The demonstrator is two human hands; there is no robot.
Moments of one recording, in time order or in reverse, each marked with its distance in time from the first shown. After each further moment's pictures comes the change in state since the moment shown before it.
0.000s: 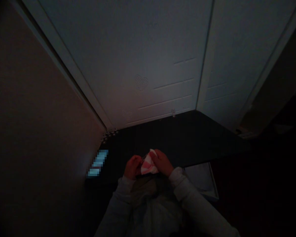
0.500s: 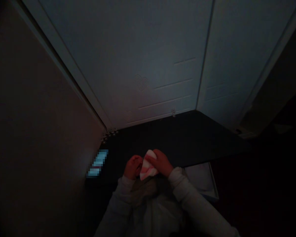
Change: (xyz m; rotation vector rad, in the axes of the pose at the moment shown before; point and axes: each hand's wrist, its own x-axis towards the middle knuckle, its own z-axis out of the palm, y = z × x) left_hand -0.003 0.005 0.003 -0.070 -0.031 -0.011; right_hand -0.002 -0.011 -0.001 -0.193 0.013 0.008
